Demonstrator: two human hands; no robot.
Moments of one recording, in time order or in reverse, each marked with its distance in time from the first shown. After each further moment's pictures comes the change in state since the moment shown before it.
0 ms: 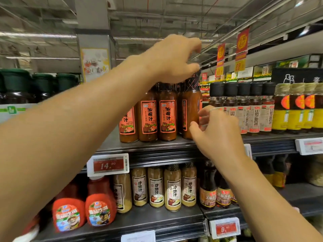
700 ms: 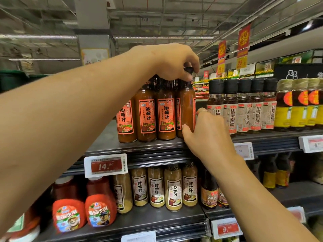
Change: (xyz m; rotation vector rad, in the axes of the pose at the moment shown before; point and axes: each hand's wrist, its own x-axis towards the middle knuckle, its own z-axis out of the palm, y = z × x) left_hand 0.032 -0.018 0.019 -0.003 -0.298 0.060; right_hand -0.001 -0.008 0.015 -0.123 -0.089 0.014
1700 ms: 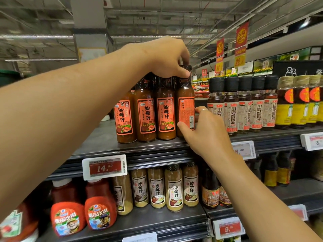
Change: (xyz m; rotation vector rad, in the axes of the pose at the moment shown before) left_hand -0.008 -0.007 -0.005 0.011 0.030 -0.068; right_hand 0.009 0.010 0.015 0.140 -0.026 0.020
